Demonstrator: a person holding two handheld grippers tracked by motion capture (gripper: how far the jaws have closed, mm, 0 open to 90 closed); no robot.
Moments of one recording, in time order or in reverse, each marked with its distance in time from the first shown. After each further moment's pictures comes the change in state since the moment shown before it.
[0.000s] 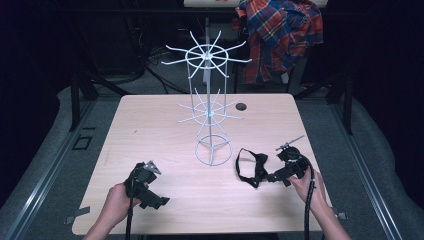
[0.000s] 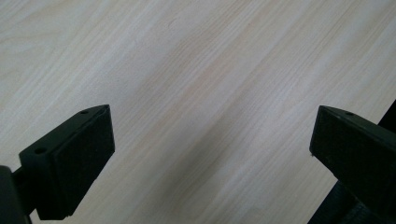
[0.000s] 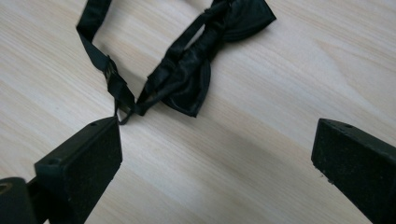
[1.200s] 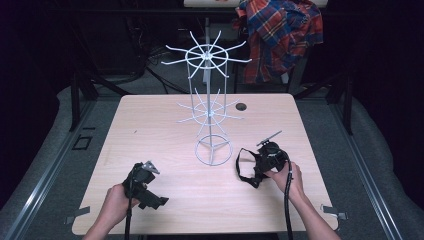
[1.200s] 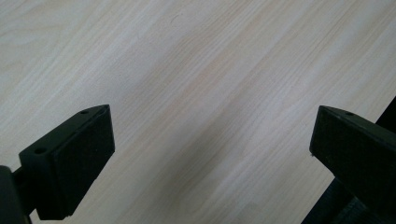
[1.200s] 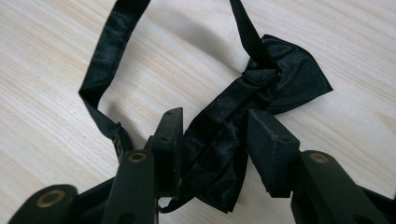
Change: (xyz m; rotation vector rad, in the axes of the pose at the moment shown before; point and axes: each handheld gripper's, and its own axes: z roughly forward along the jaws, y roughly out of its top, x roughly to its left) left arm -0.001 -0.002 -0.002 0.002 0.002 -0.023; right arm 0.020 0.039 0.042 0.021 -0.020 -0.032
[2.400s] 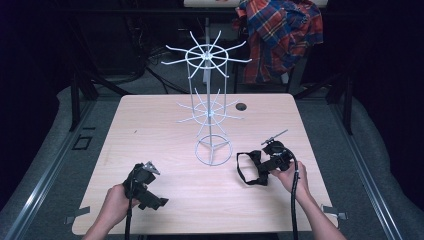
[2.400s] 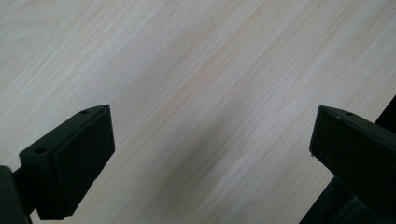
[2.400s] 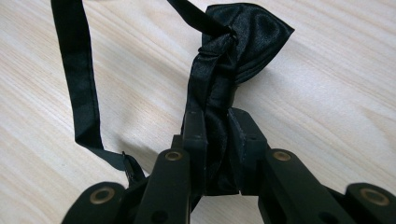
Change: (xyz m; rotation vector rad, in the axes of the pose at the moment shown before) left arm 0.001 -0.001 0.001 0.013 -0.003 -0.002; right arm -0.009 -0.005 -0.012 -0.032 0.044 0.002
